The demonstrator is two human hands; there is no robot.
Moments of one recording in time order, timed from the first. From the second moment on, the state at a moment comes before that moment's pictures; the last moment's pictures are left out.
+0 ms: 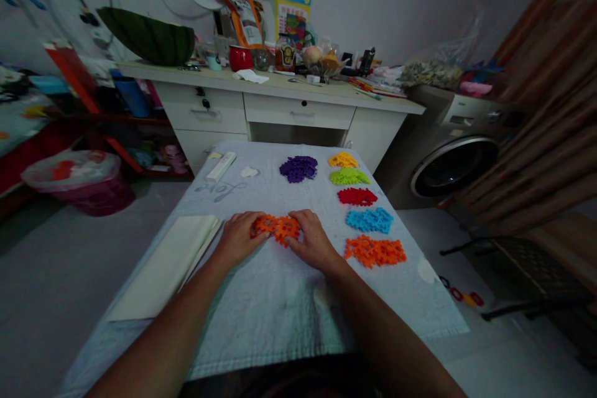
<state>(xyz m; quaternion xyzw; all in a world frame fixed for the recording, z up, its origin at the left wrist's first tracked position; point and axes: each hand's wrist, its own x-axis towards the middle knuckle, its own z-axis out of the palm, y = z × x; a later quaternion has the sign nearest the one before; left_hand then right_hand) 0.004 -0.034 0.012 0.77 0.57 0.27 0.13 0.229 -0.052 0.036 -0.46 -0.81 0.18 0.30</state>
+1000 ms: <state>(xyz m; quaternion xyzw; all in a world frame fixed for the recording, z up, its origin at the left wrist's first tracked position) 0.005 -0.034 0.020 0.77 0.56 0.26 0.16 0.431 -0.122 0.072 -0.63 -0.75 0.13 0.14</state>
